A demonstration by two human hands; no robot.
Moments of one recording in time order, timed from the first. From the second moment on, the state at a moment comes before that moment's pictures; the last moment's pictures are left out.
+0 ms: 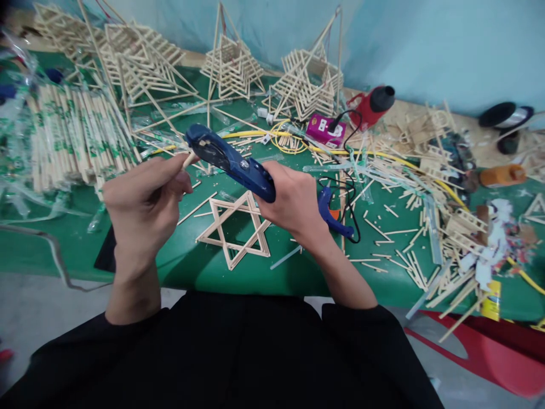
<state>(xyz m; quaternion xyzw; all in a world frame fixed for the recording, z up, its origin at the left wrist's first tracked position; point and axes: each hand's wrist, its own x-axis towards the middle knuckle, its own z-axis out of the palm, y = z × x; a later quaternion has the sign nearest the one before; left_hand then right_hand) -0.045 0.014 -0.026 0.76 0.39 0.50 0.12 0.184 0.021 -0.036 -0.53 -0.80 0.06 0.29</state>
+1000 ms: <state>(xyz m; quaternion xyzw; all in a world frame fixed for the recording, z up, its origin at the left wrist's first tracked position) -0.048 0.014 -0.025 0.77 0.38 0.49 0.10 0.183 0.020 -0.034 -0.51 -0.81 0.05 0.29</state>
